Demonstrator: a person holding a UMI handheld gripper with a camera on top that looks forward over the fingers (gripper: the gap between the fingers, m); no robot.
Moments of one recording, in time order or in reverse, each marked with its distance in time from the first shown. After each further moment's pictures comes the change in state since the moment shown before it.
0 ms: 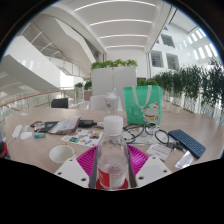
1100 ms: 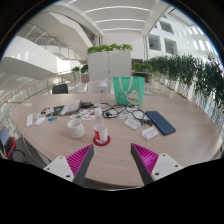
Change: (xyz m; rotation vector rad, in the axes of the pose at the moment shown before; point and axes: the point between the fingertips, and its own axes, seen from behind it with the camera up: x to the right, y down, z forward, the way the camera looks) arm 0.050 0.012 -0.242 -0.230 0.029 0.019
